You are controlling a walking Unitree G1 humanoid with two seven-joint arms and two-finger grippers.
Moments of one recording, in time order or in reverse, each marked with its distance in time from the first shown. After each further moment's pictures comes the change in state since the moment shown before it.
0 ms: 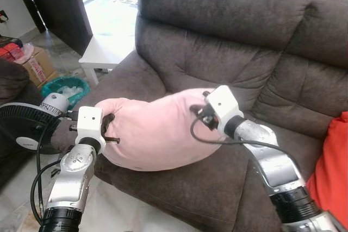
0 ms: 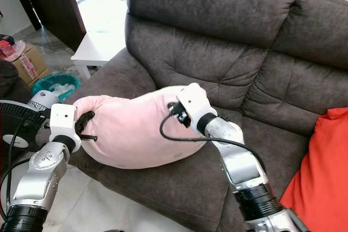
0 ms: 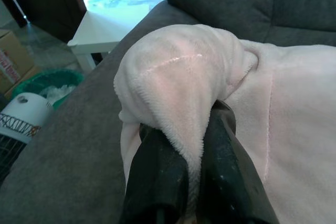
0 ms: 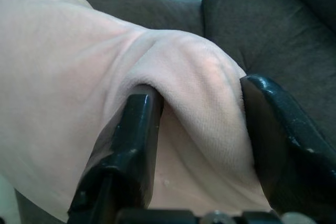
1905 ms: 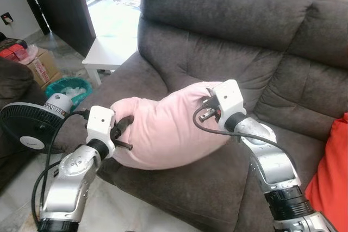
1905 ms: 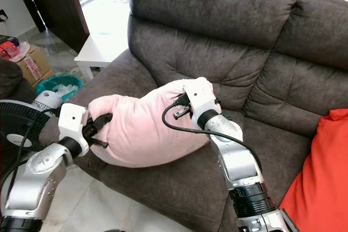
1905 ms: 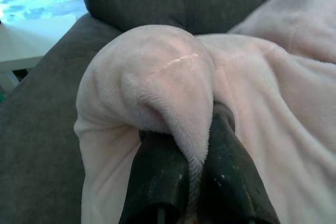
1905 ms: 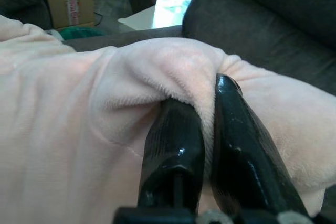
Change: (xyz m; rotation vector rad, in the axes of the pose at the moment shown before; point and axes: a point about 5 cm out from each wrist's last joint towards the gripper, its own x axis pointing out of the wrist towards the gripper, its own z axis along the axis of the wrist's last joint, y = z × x) left arm -0.024 -0.024 0.018 -0.035 -0.022 -0.338; right arm 0.006 0.001 0.011 0.169 -0.095 -0.092
